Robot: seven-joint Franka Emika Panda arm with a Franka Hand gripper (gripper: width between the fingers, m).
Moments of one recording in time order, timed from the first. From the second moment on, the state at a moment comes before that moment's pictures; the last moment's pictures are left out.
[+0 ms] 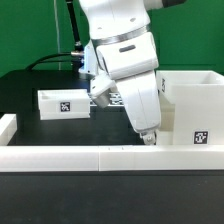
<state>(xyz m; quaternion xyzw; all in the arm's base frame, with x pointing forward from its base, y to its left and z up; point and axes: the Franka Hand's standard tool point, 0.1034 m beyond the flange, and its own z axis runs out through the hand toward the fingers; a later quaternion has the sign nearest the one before) 0.594 0.023 0.027 -0.71 -0.69 -0.08 0.12</state>
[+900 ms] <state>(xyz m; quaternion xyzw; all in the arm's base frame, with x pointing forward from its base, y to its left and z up) 0.595 0.036 0.025 -0.70 -0.70 -0.08 0.12</state>
